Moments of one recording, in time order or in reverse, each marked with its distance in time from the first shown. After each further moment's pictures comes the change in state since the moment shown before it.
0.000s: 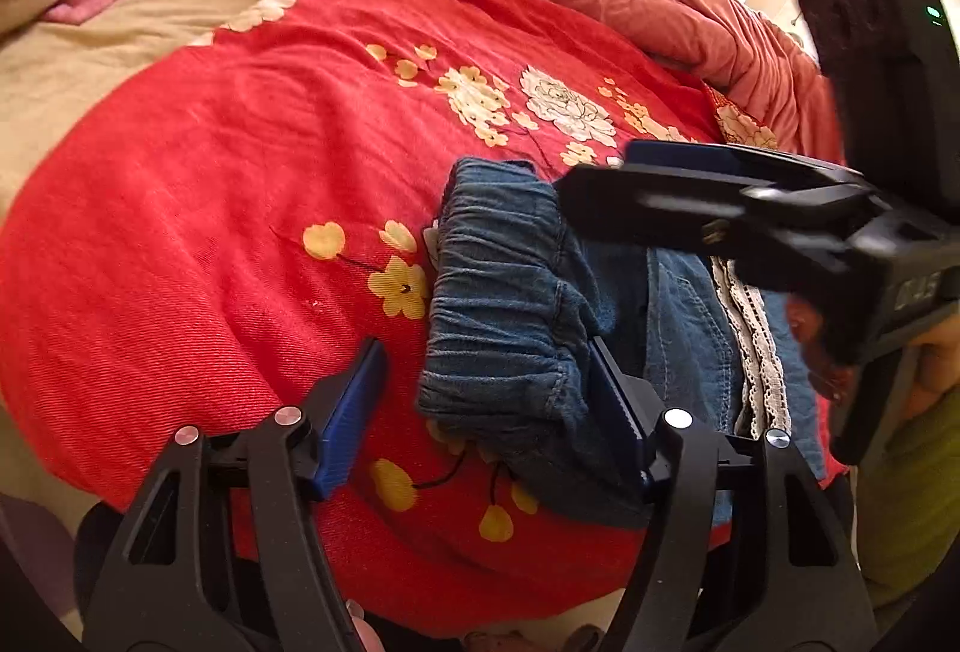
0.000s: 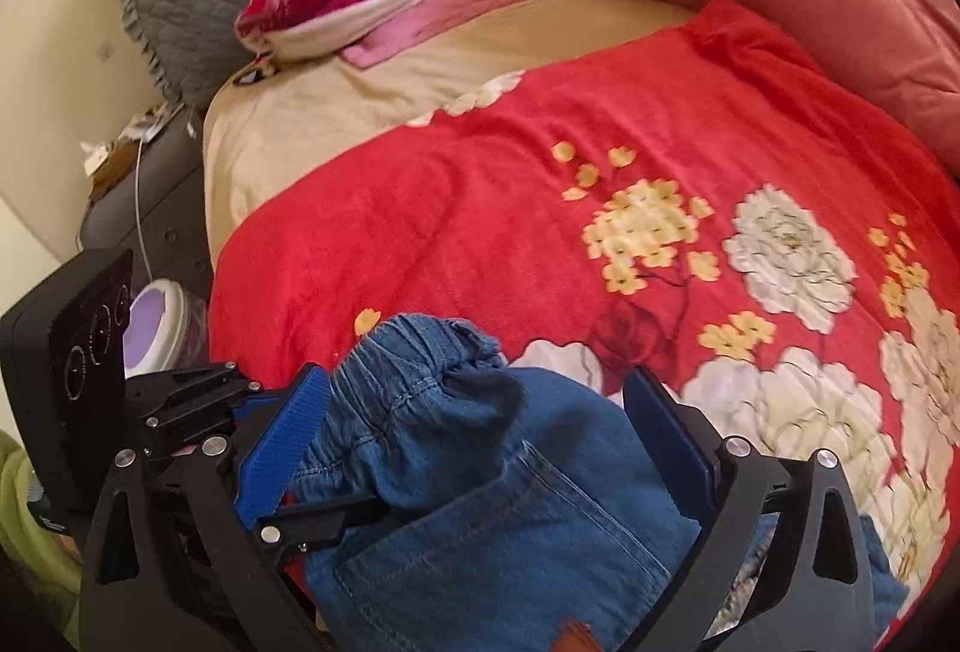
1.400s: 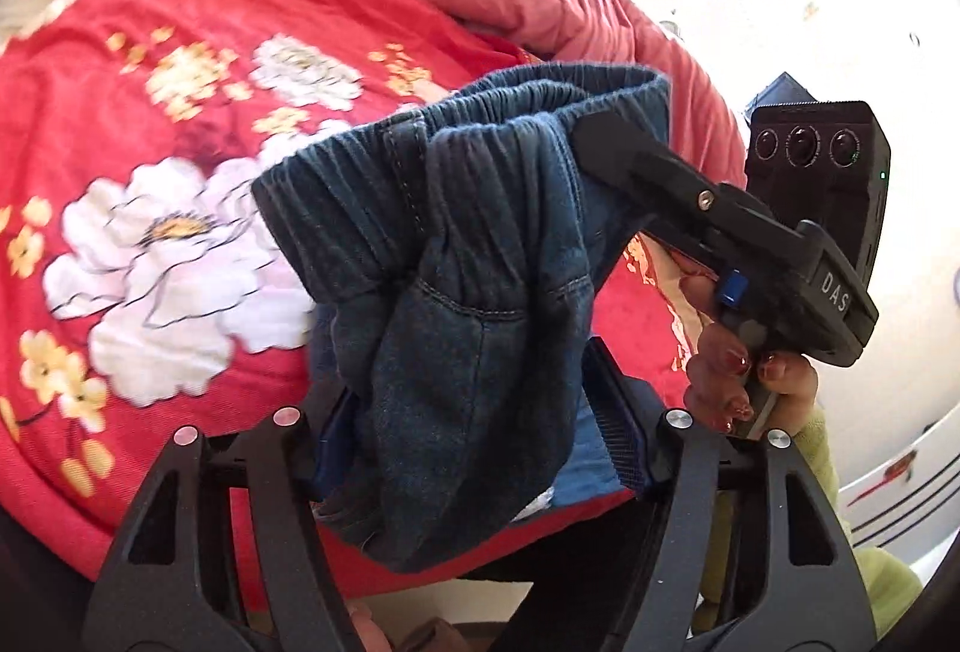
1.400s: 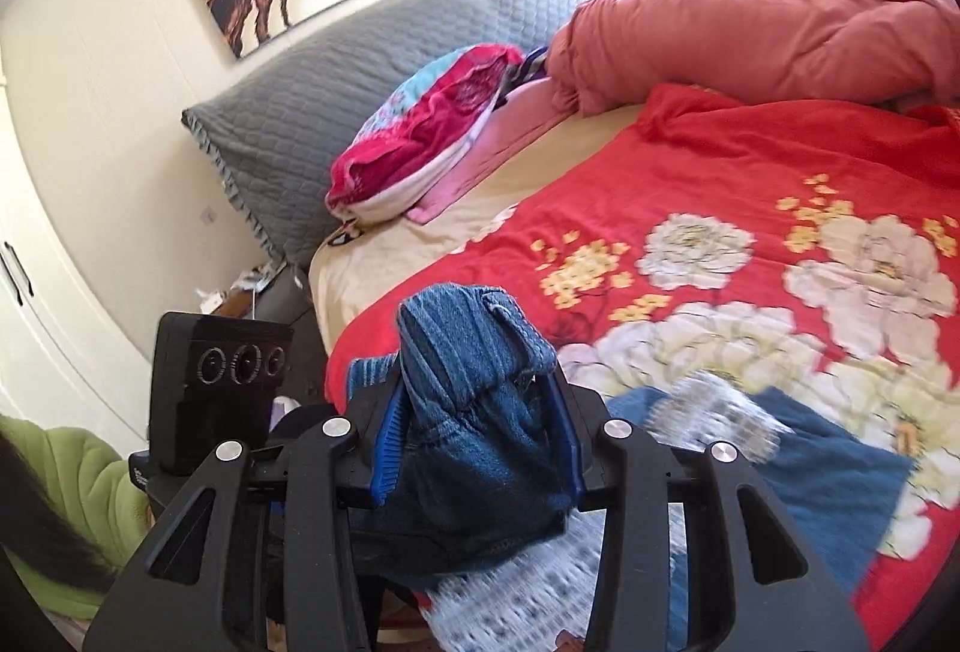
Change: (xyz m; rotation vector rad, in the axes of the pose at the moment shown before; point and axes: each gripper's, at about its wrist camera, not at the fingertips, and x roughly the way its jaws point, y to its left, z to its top) left arm -0.001 -0.142 -0.015 0.050 0.045 -0.336; right arm -0.150 -0.092 -0.121 0.185 -0.422 0.251
